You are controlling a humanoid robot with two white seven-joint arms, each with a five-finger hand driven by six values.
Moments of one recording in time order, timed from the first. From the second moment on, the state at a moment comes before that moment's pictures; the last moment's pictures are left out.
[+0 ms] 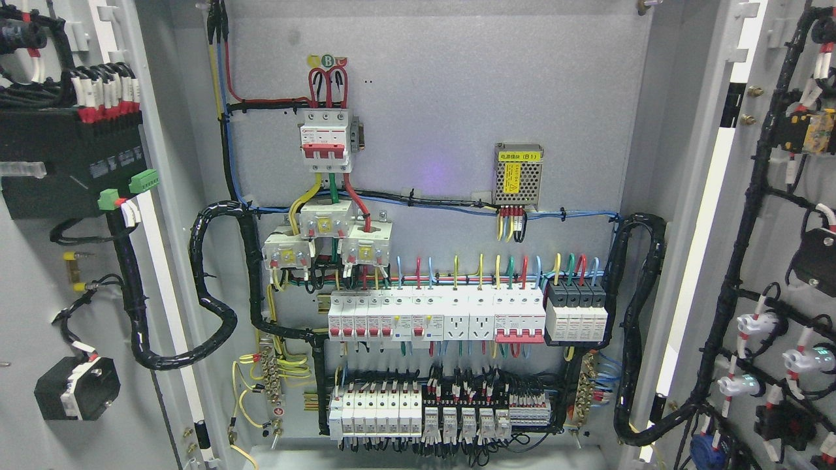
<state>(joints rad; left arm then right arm) 0.30 0.13 0.30 -1.95 0.41 -0.77 -0.28 0.37 -0.44 -0.18 -1.95 -0.66 -0.72 0.32</state>
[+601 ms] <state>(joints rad) 0.22 0.26 0.40 -1.78 0.52 -0.77 -0.28 0.38 -0.43 -0.24 -1.92 -0.70 -0.73 0.32</state>
